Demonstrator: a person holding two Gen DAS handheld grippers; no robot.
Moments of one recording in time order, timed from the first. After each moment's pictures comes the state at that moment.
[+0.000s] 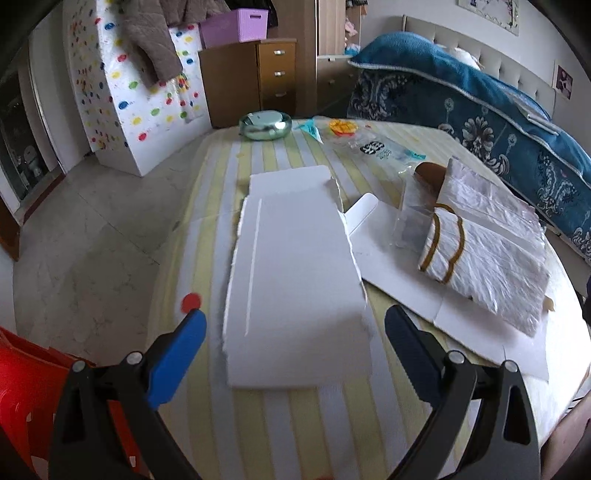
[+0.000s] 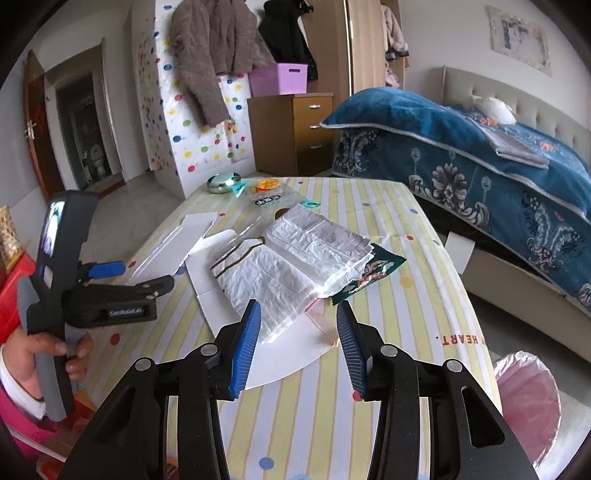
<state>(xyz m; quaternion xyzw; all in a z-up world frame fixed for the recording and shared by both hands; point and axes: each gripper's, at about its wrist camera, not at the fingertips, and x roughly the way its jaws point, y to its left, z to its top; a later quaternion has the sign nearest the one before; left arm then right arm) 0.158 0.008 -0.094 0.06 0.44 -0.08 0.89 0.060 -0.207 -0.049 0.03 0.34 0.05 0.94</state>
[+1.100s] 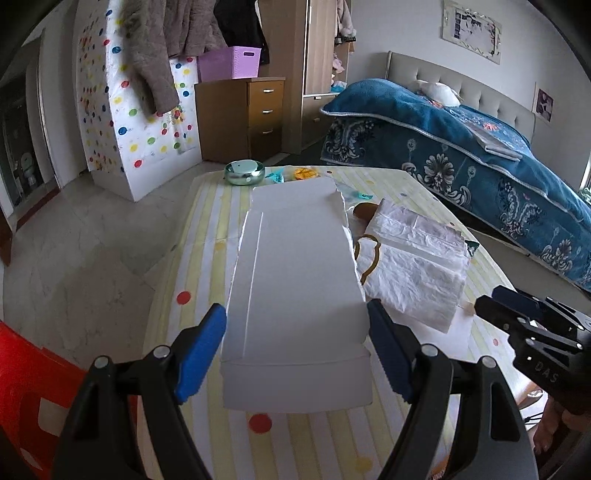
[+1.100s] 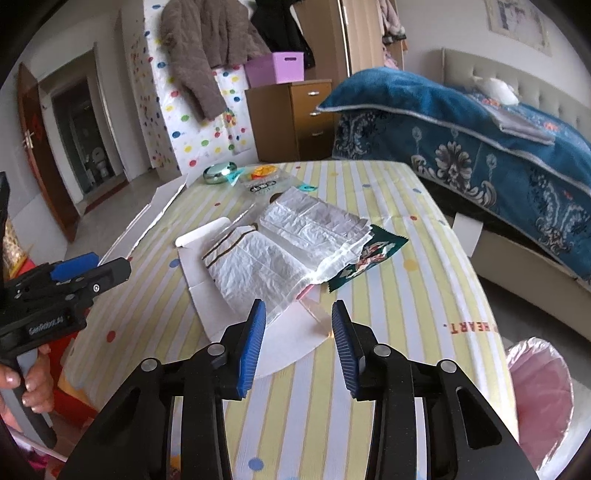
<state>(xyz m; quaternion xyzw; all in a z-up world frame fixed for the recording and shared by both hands) 0.101 -0.011 -0.048 0.03 0.37 -0.10 0.92 0.074 -0.223 -0.063 0.06 0.36 0.07 0.93</state>
